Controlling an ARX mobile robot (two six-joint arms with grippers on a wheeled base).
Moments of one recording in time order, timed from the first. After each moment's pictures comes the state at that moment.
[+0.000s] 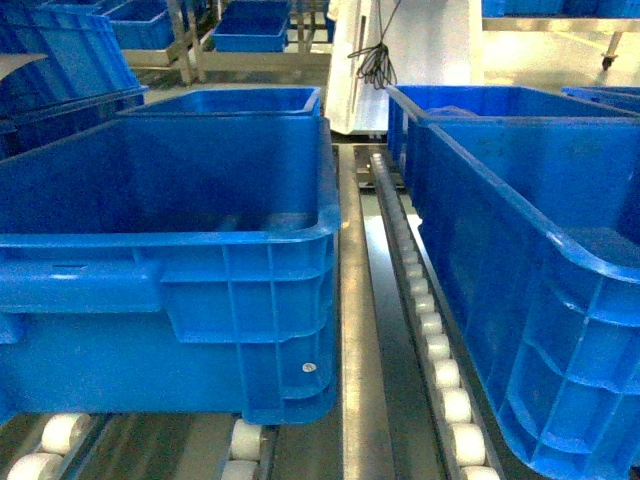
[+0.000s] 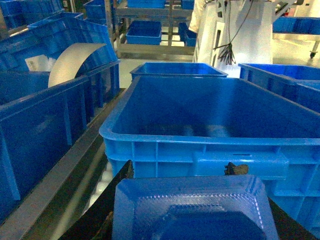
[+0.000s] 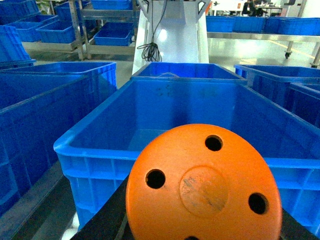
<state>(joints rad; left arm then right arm) 0.00 0.01 0.02 -0.01 0.00 0.00 0.00 0.01 0.01 -0.01 0.00 0.00</state>
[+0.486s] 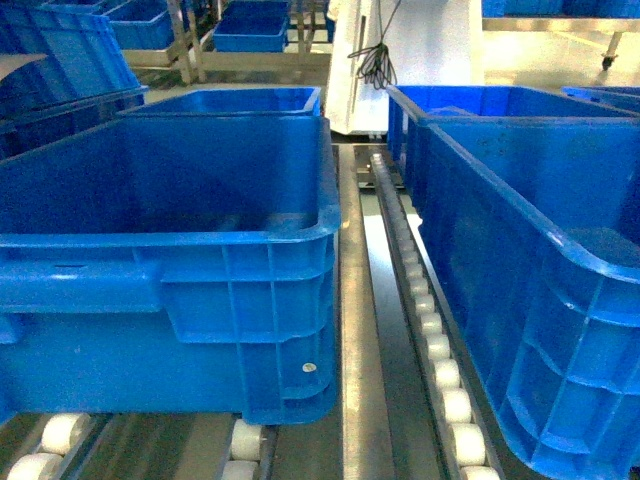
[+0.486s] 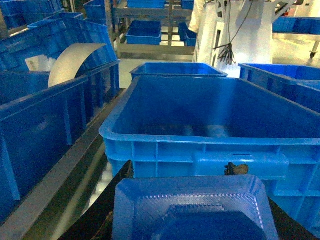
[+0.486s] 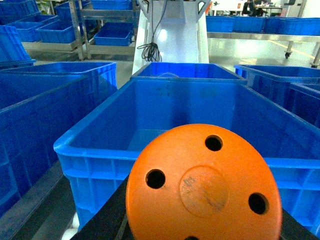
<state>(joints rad) 0.00 0.01 0.02 -0.01 0.00 0.00 0.00 0.01 0.01 -0.01 0.00 0.00</state>
